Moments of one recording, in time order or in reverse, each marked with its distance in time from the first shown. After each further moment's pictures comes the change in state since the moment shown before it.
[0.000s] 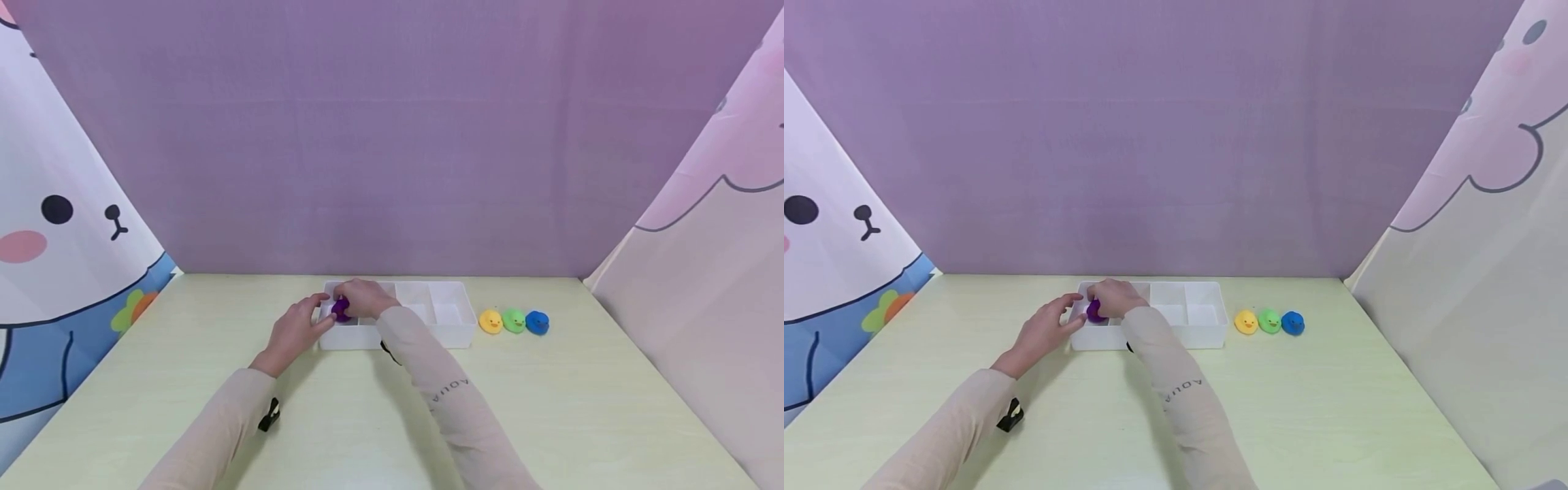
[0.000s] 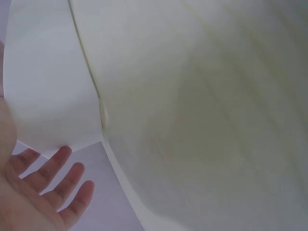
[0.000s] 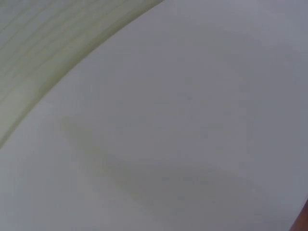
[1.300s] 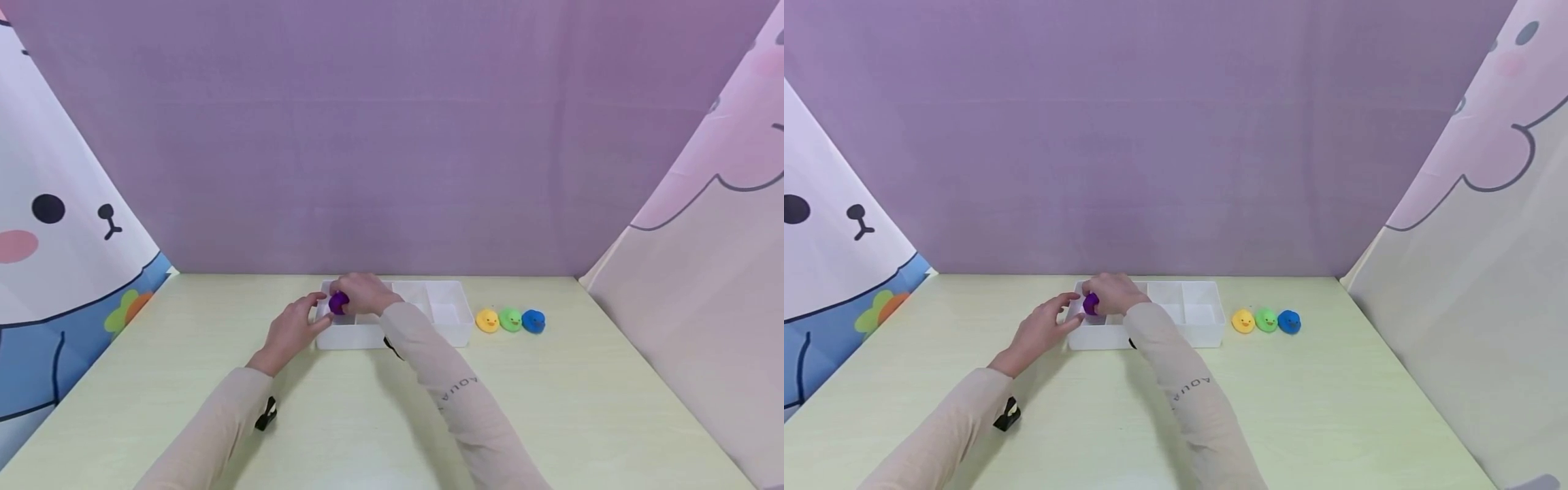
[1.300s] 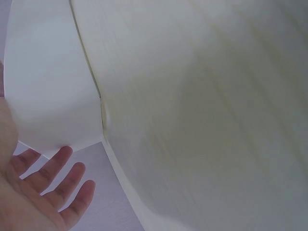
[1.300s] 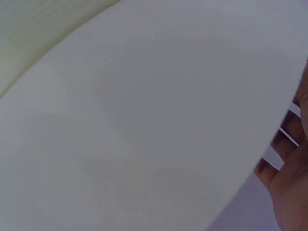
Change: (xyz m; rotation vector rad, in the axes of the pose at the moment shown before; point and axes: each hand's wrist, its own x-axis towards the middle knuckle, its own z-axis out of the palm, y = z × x) left_hand 0.002 0.000 0.001 -0.015 -0.004 -0.005; right_hand -0.010 0.000 -0.017 -0.037 0.043 -0.083
